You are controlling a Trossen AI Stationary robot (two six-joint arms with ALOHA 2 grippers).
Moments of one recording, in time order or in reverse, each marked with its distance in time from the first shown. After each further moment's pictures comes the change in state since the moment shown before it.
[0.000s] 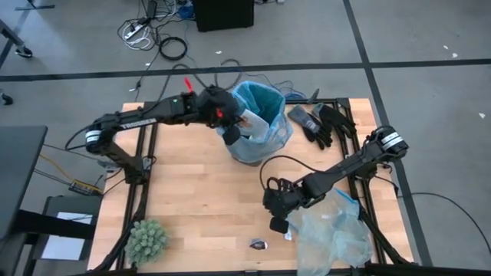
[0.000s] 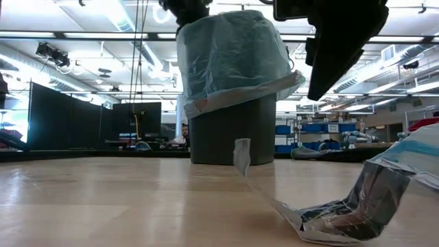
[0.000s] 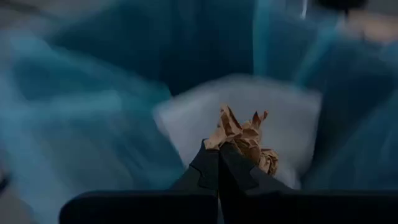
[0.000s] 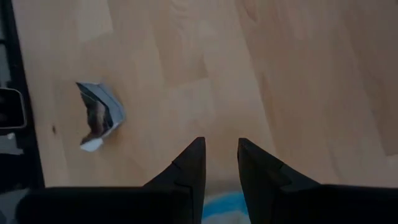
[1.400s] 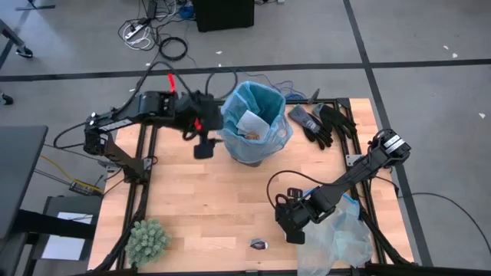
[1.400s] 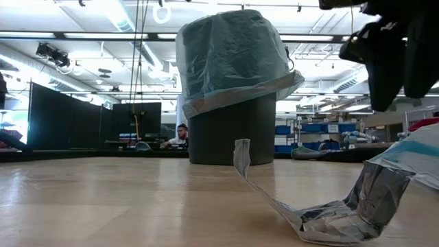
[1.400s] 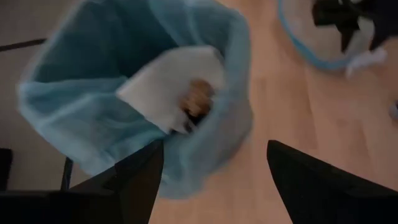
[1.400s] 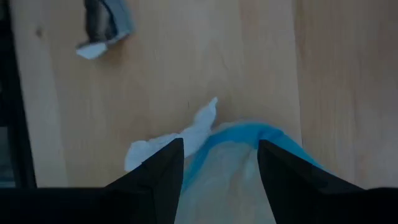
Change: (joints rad) left arm -0.202 -0.002 0.412 -0.603 -0.072 0.218; right arm 0.144 0.003 0.000 -0.135 0.014 -0.026
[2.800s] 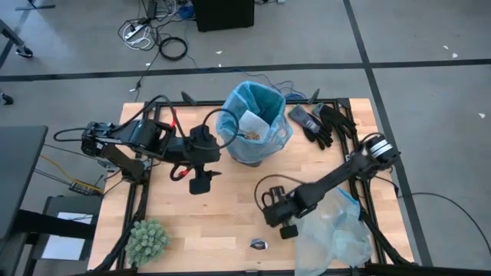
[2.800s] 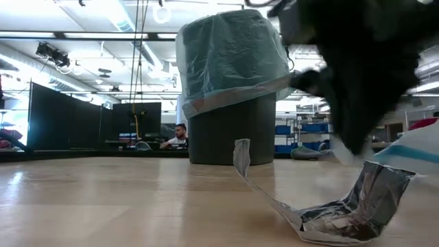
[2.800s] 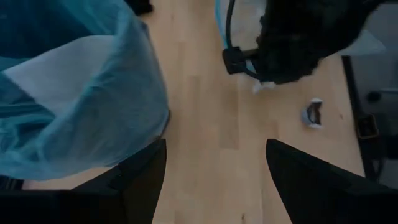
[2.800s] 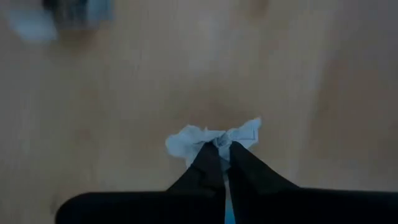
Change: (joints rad) left arm -0.326 0.010 -0.001 -0.032 -0.108 -0.401; right arm -0.109 0.128 -0.004 0.121 -0.047 -0.421
